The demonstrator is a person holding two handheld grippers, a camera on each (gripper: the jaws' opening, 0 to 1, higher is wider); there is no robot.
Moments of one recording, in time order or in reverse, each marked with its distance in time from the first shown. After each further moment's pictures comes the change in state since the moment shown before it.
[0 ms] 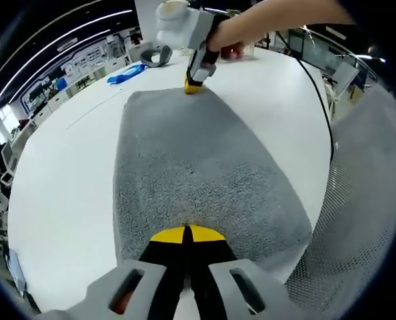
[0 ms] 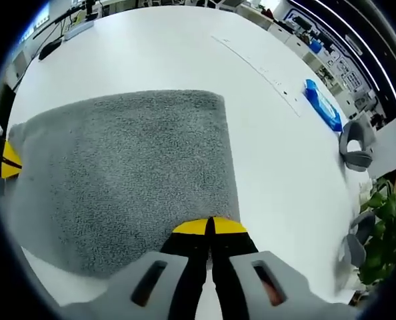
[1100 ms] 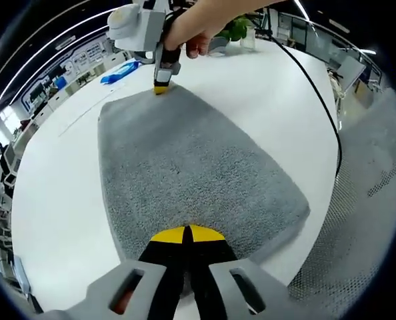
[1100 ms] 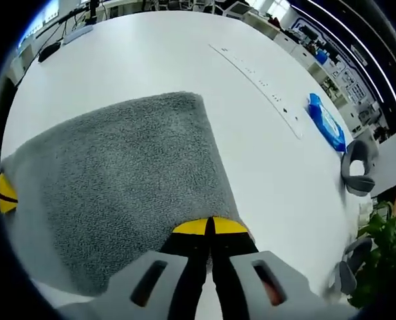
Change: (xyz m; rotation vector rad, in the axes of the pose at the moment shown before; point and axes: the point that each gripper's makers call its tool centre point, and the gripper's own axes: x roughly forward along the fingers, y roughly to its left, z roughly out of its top) left arm 0.015 -0.024 0.028 -0.017 0.037 0.036; right arm 0.022 -0.027 0.030 -0.078 -0.062 -0.003
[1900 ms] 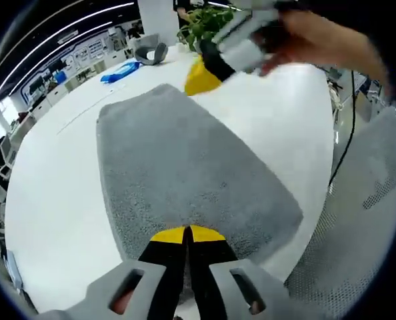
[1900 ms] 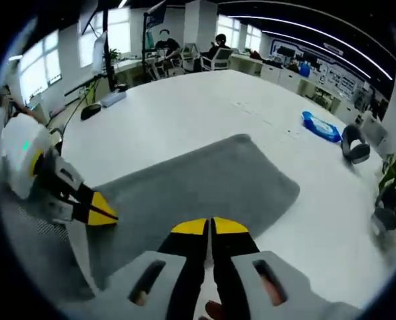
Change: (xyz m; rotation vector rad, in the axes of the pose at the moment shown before) left arm -0.014 0.006 0.023 -0.093 -0.099 -0.034; right arm -0.141 0.143 -0.023 0.303 -0.378 0.175
